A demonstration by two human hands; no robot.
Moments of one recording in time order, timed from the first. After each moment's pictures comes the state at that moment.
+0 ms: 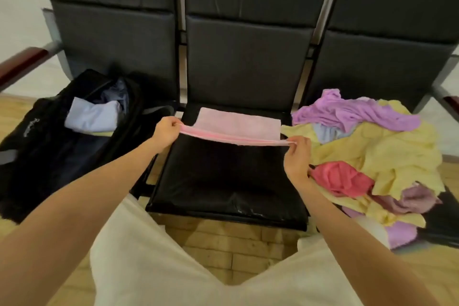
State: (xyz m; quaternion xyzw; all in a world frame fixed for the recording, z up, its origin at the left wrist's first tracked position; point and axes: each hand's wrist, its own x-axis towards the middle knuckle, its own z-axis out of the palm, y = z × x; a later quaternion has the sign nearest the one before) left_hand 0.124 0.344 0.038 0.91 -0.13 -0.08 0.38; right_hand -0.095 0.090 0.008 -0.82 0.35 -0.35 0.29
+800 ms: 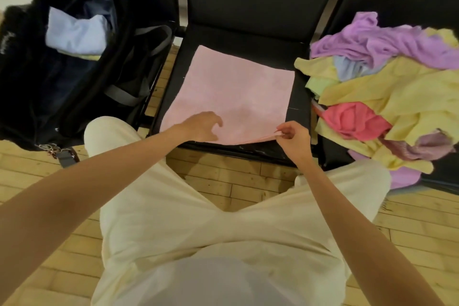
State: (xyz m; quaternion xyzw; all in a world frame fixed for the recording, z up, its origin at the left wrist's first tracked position) left_hand -0.002 0.336 -0.040 0.86 -0.41 -0.30 0.08; right_hand -0.174 0.125 -0.054 -0.83 0.32 -0.11 0.45
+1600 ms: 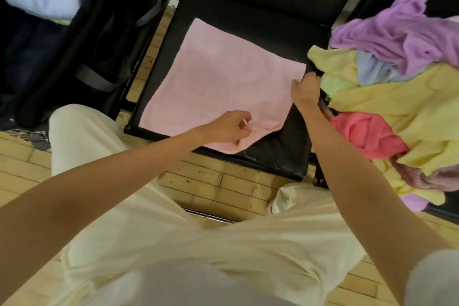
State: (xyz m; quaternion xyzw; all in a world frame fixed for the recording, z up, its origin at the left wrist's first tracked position) left_hand -0.020 0.239 -0.057 0.79 -0.30 -0.41 0.33; right_hand -0.024 0.005 -0.090 -0.89 0.40 -0.02 0.23
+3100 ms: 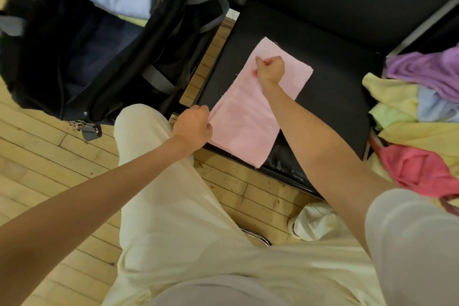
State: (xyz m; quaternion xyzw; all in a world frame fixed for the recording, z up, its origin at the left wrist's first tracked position) left_hand 0.038 0.420 -0.063 0.96 -0.15 -0.18 0.16; right_hand 0.136 0.204 -0.088 -0.75 0.40 -0.08 0.53
